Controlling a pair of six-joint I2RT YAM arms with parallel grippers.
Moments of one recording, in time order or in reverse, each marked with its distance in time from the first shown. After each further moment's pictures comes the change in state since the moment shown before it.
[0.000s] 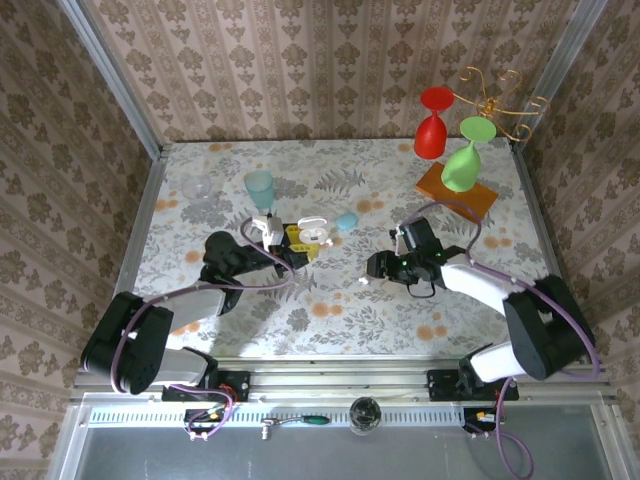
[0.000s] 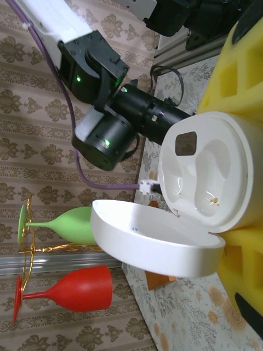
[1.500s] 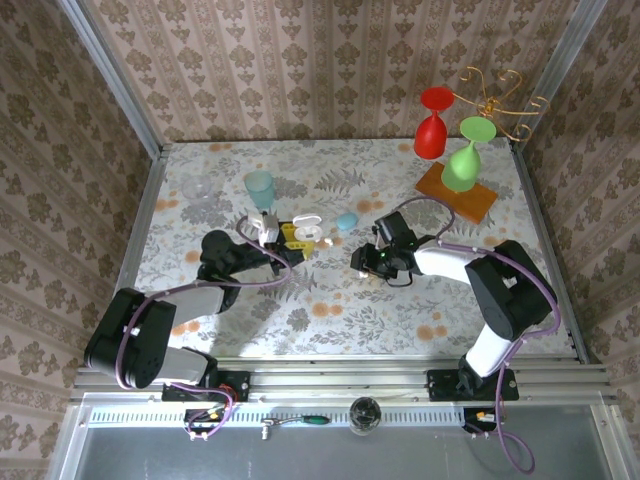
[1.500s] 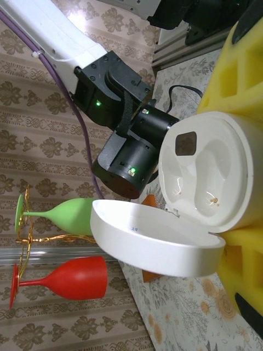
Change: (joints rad) left arm 0.055 0.030 -0.004 0.034 0.028 -0.016; right arm 0.069 0.233 0.145 0.073 0.030 0.126
